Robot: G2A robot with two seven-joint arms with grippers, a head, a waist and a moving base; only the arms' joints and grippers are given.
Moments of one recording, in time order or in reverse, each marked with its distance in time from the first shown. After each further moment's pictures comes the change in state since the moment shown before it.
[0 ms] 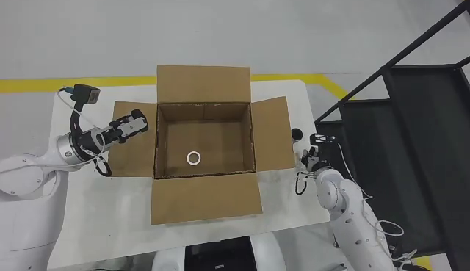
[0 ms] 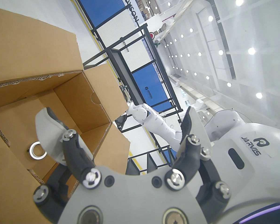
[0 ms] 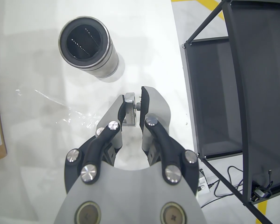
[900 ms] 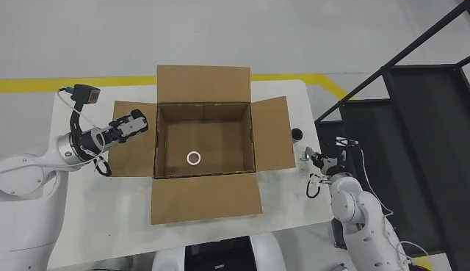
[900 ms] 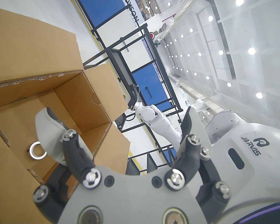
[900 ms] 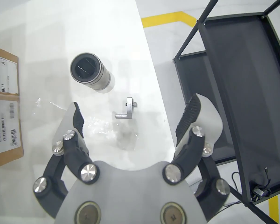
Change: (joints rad) left arm 0.000 0.000 0.000 0.000 0.000 0.000 0.000; right arm -0.220 0.006 0.128 -0.300 0.068 0.027 -0.087
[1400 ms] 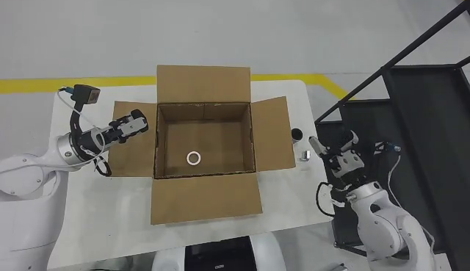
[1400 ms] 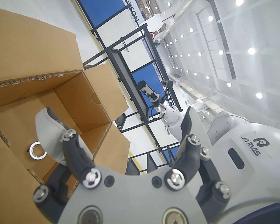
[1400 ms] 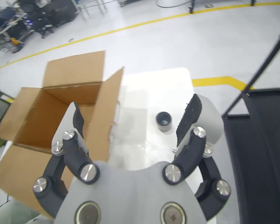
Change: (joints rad) left arm 0.000 0.000 0.000 0.000 0.000 0.000 0.000; right arm -0.230 0.005 0.128 -0.426 0.244 -0.392 -0.140
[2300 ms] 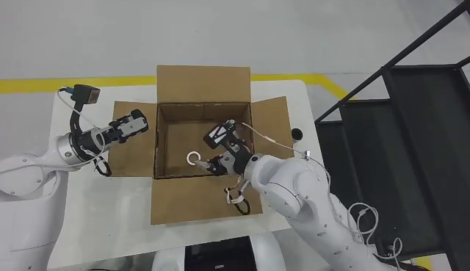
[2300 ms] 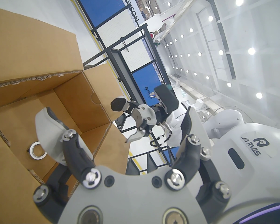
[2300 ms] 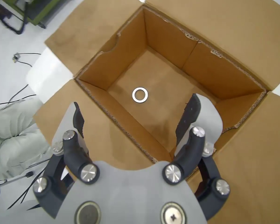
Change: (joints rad) left arm 0.000 0.000 0.000 0.000 0.000 0.000 0.000; right arm 0.745 -0.038 -0.798 0.211 -0.341 0.269 0.735
